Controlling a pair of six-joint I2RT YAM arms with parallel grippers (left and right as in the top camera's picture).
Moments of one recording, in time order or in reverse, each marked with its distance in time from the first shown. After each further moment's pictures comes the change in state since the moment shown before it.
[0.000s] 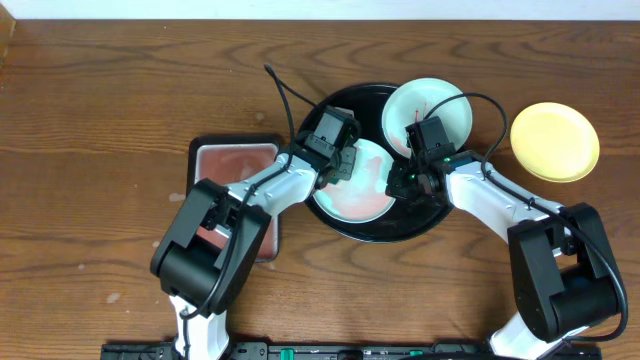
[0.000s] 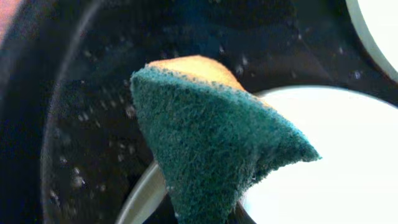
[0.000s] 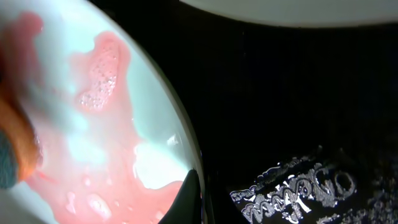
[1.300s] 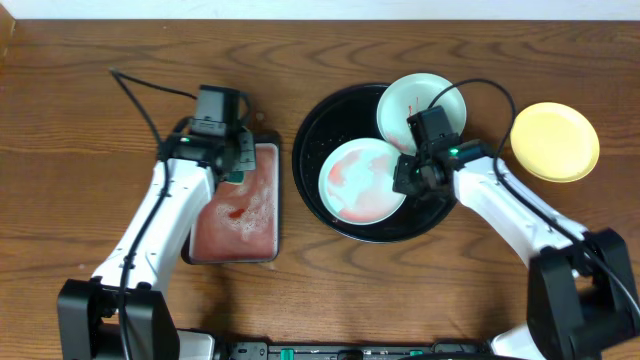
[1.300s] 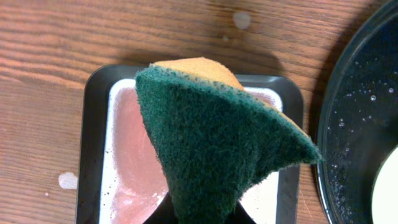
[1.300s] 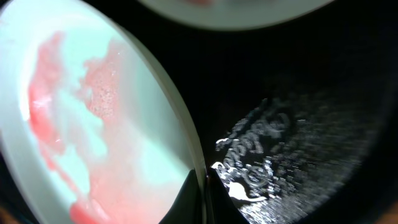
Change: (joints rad) left arm 0.418 -0.431 -0.038 -0.471 -0.038 0.084; right arm 0.014 -0.119 0.097 -0.225 0.140 -0.053
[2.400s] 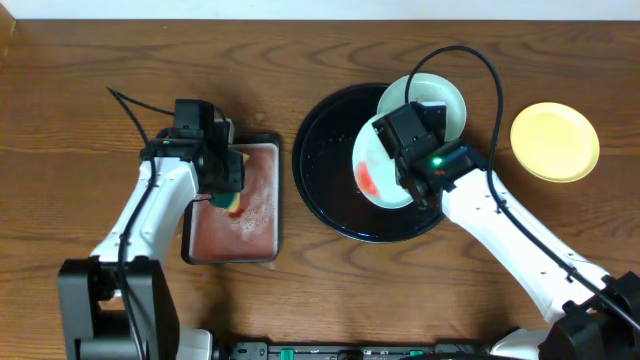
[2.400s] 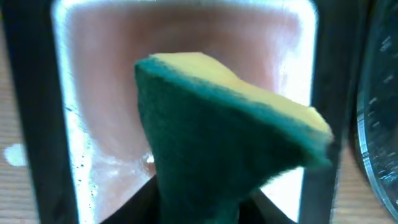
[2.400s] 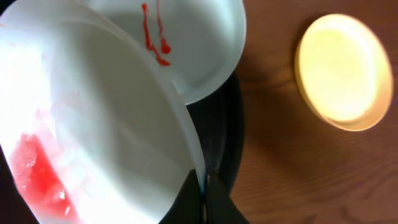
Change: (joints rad) left arm 0.113 0.070 -0.069 -0.069 0.190 0.139; right arm 0.204 -0.107 0.151 -0.200 0.623 -0.080
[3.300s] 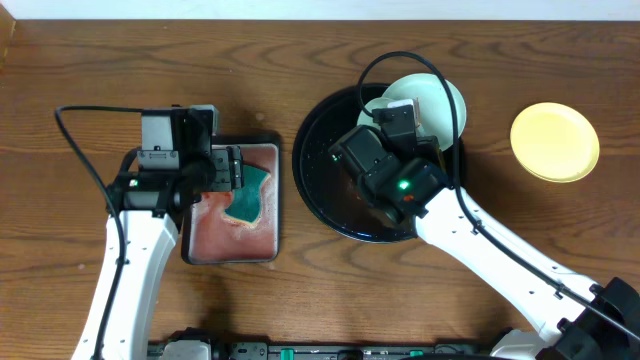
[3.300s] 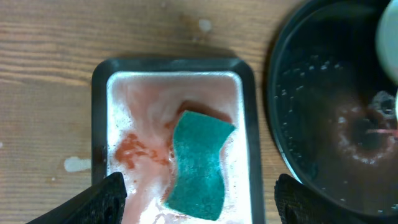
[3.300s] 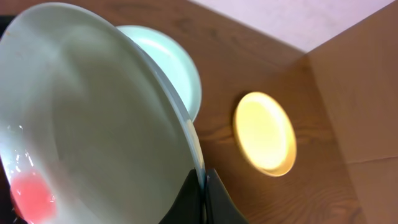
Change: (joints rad) left arm 0.000 -0.355 -0.010 -0.017 0.031 -0.001; right arm 0.195 0.000 0.043 0.001 0.390 -0.074
